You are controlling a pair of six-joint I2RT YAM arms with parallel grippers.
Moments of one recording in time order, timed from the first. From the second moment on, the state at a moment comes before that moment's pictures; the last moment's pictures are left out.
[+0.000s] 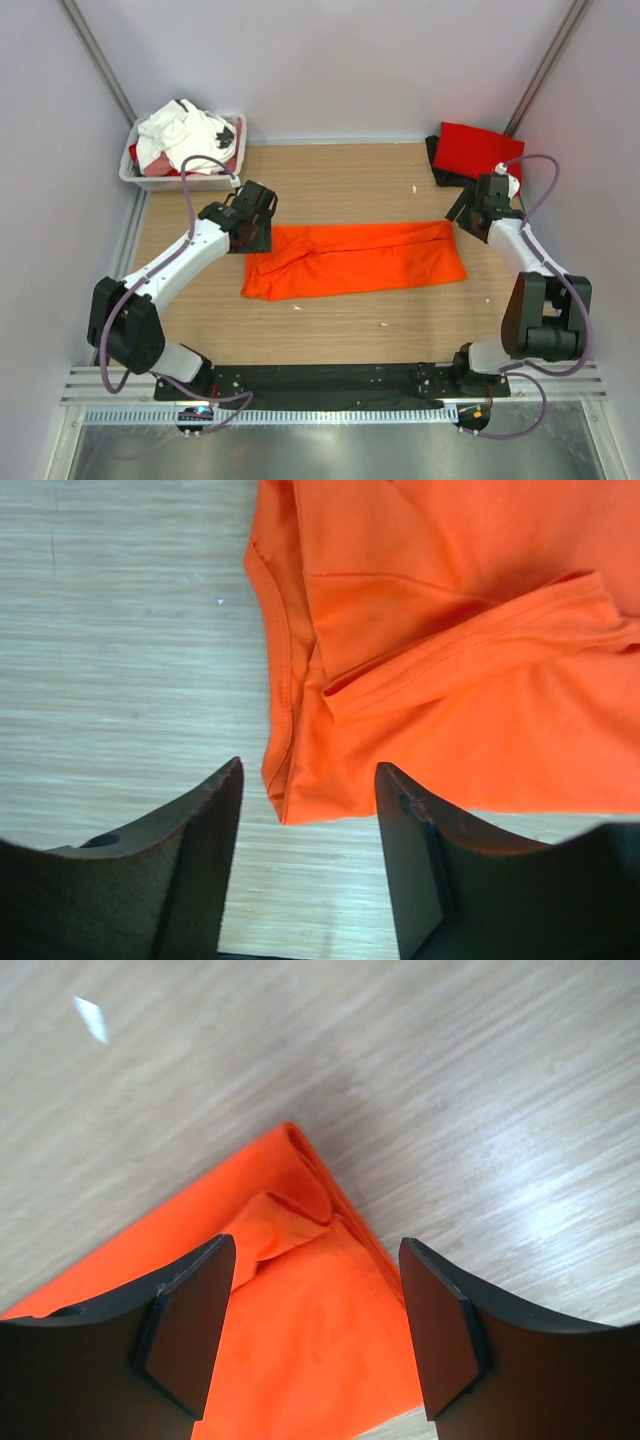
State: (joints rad) left arm -0.50 1.46 1.16 -0.82 -0.32 -0.45; right arm -0.11 1.49 0.96 -0.33 0.16 0.45
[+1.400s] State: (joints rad) left arm -0.58 1.62 1.13 -0.70 -0.28 -0.56; right arm 0.09 1.47 0.90 -0.52 0.24 0.48
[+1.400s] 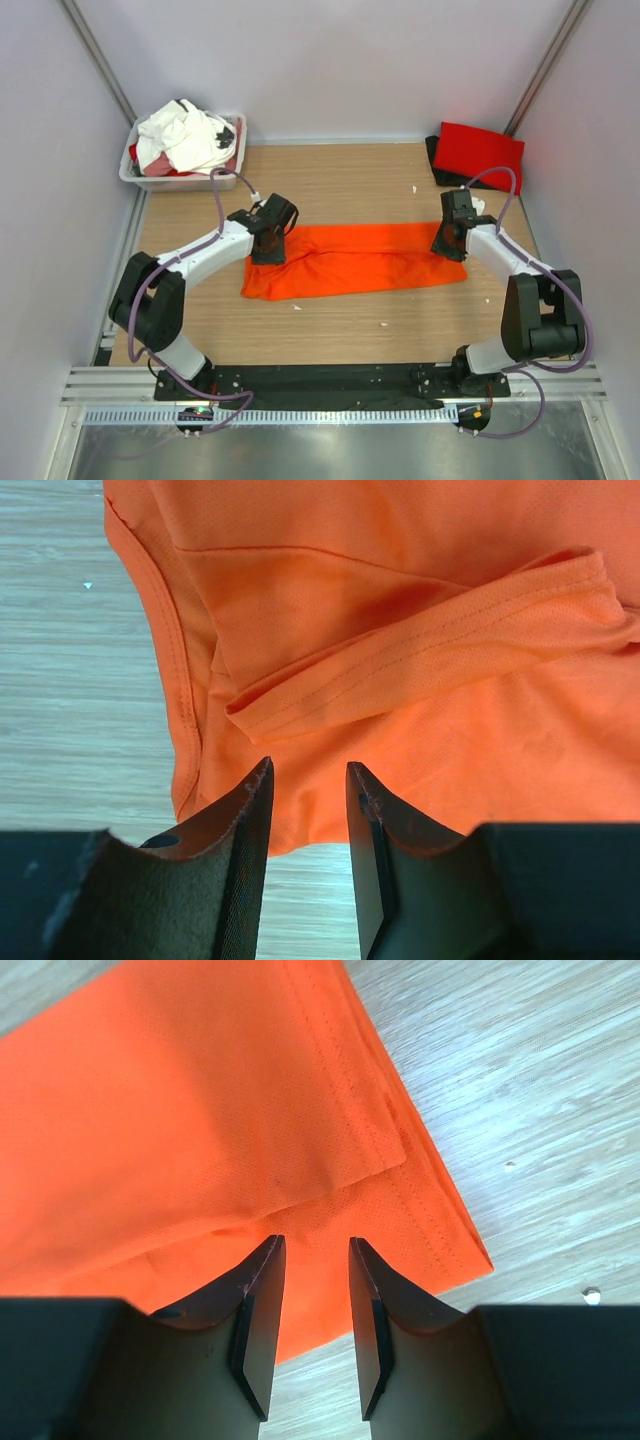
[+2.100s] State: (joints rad) left arm -0.61 1.72 1.06 -0.62 -0.30 -0.62; right arm 0.12 1.75 1.08 -0.43 0.08 0.44
